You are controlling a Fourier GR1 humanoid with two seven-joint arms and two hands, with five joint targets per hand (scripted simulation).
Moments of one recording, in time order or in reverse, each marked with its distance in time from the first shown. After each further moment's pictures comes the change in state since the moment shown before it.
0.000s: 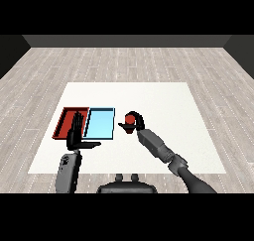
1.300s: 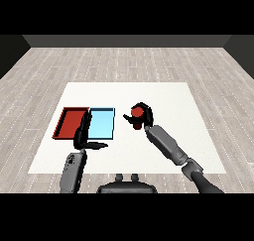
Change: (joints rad) left arm -0.018 -0.026 -0.087 -0.009 -0.044 -0.004 0.022; right arm 0.125 -0.185 -0.108 -0.513 0.278 -0.179 0.134
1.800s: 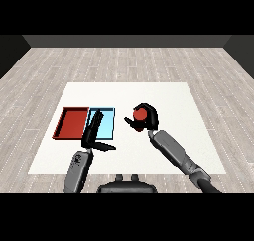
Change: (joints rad) left arm -0.033 -0.023 -0.126 -0.048 0.015 -0.006 0.128; right arm 0.128 -0.076 -0.001 -0.388 0.134 -0.113 0.116
